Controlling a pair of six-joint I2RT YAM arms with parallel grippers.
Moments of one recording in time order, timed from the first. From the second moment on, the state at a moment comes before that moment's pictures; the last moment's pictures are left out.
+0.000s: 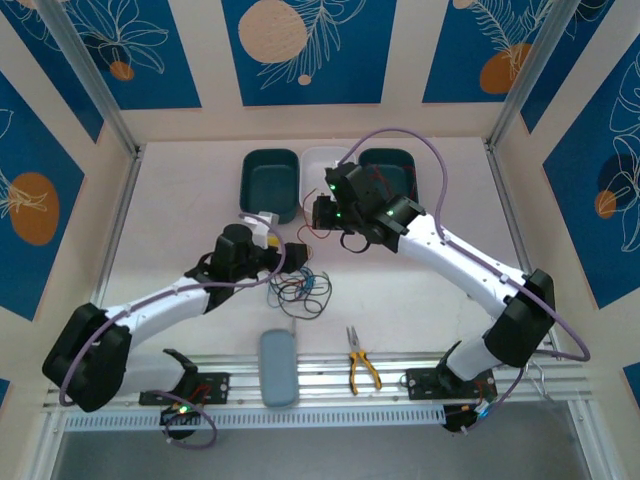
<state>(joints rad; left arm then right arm) -0.61 1.27 0.58 0.26 0.21 -0.46 0.78 1.48 1.41 -0.63 0.08 0.66</state>
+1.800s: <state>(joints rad) -0.63 1.37 0.49 0.36 0.12 -0.52 0.49 1.26 1.80 -0.80 -0.16 0.42</state>
